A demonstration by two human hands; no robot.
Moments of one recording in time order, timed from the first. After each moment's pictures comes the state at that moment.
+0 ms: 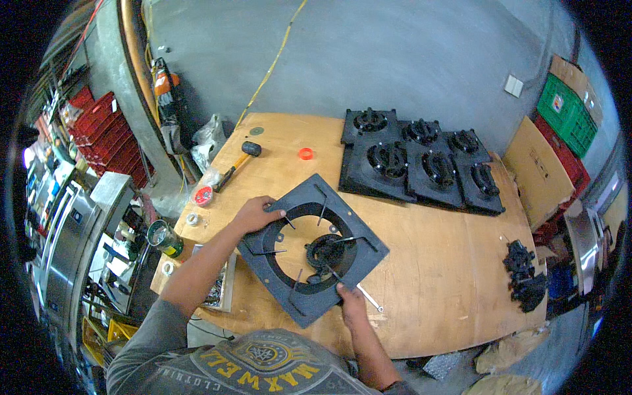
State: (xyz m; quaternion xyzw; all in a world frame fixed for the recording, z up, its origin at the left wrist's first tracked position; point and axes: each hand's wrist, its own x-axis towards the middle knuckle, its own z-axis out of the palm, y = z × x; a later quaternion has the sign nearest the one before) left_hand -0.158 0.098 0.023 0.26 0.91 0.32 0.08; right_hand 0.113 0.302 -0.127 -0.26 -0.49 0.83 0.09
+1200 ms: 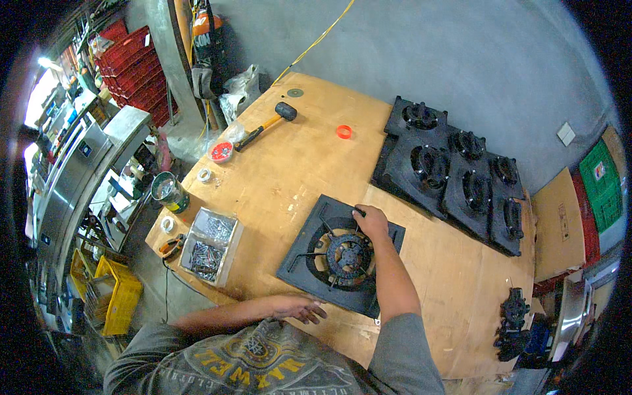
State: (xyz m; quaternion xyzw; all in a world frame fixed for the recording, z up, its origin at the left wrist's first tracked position) left_hand 0.032 0.110 -0.157 0.06 0.40 0.62 0.67; right_hand -0.143 0.407 -0.136 -0.03 -0.97 0.25 0.02
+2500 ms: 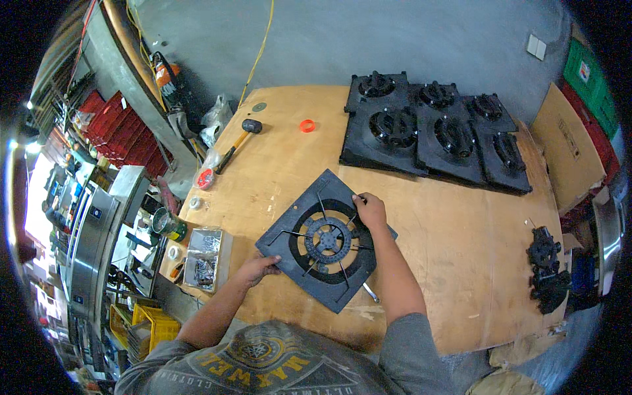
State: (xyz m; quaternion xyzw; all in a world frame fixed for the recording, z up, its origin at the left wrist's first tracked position) left_hand -0.029 0.091 -0.128 -0.05 0.65 0.68 0.35; right_hand -0.080 0.465 -0.149 -0.18 -0.87 0.44 0.11
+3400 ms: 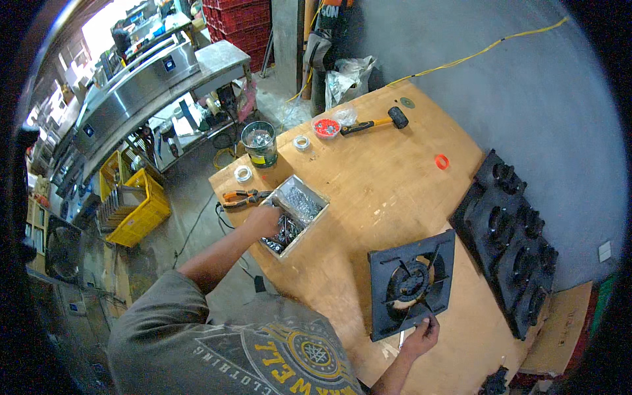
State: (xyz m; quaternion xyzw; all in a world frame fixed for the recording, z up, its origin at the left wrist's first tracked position) left_hand -0.042 -0.144 -0.127 -0.03 0.98 0.13 0.12; right_hand 0.104 0.348 -0.098 -0.21 -0.79 0.51 0.26
